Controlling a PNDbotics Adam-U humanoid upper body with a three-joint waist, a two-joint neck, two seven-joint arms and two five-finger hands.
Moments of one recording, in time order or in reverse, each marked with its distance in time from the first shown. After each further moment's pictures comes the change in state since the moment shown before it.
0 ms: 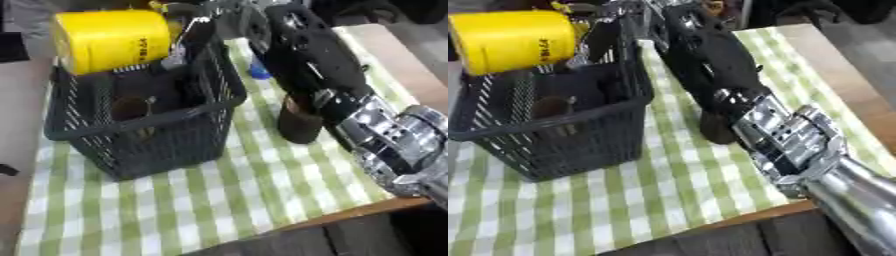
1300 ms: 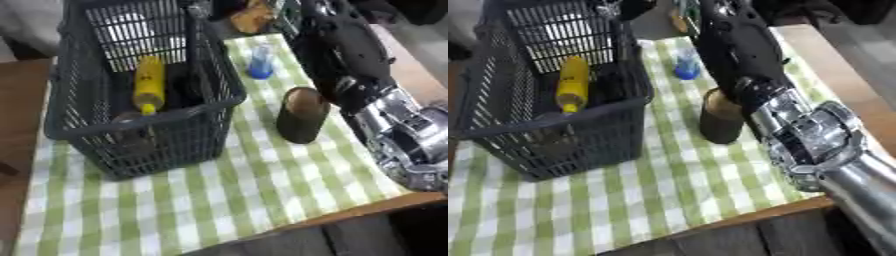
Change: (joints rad) left arm 0.000 0.000 0.001 0.000 0.000 -0.002 0.002; right arm 0.043 -0.107 -0.214 -0.024 -0.010 0.051 -0.449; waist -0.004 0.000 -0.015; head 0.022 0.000
